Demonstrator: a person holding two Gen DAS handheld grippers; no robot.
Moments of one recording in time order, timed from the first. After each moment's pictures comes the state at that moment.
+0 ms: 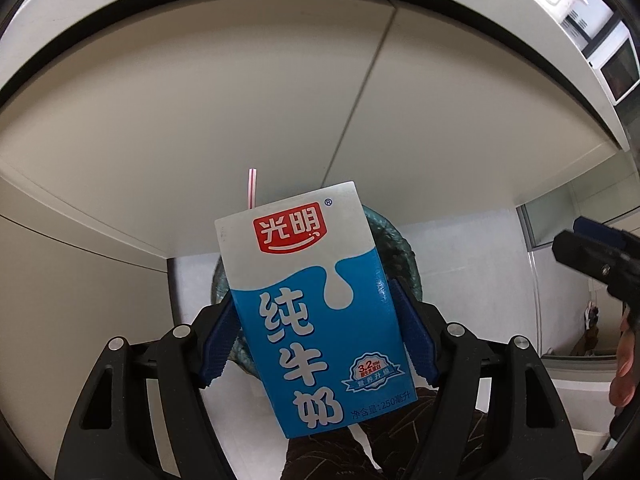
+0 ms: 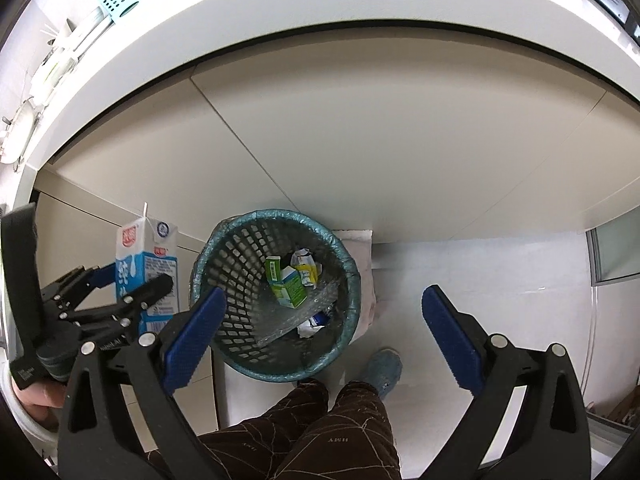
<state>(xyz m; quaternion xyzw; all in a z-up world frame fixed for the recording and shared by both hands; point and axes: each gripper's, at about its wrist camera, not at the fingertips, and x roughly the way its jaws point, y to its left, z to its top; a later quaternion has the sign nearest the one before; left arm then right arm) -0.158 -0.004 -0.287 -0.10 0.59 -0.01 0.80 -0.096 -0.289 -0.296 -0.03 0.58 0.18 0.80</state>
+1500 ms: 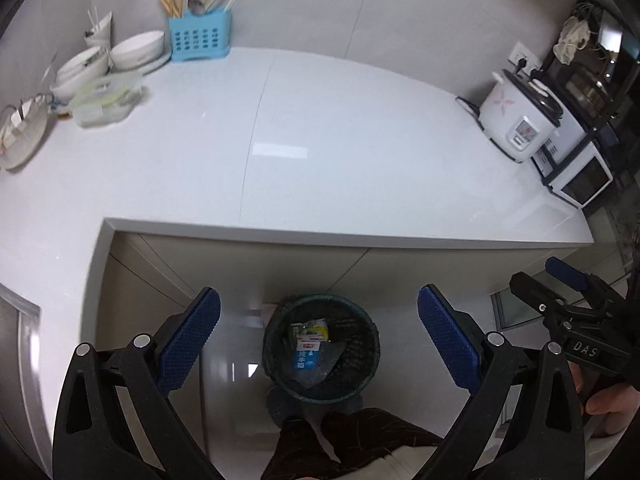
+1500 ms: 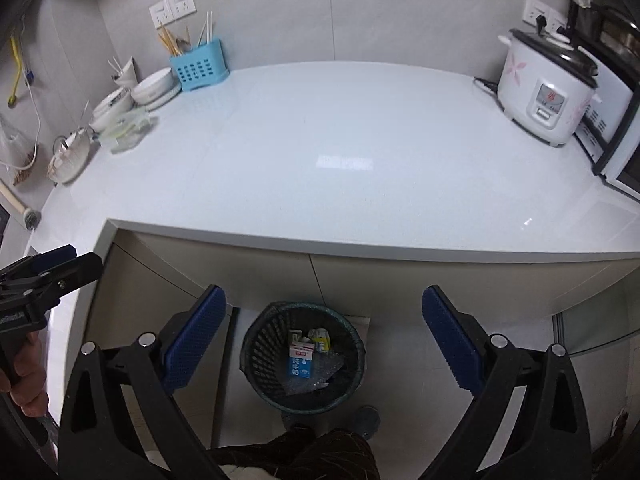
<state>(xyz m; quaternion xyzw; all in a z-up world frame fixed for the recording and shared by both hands) -0.190 0.103 0.022 -0.15 0.48 0.05 0.87 -0.135 -0.240 -0.045 -0.07 0.45 0.20 0.87</state>
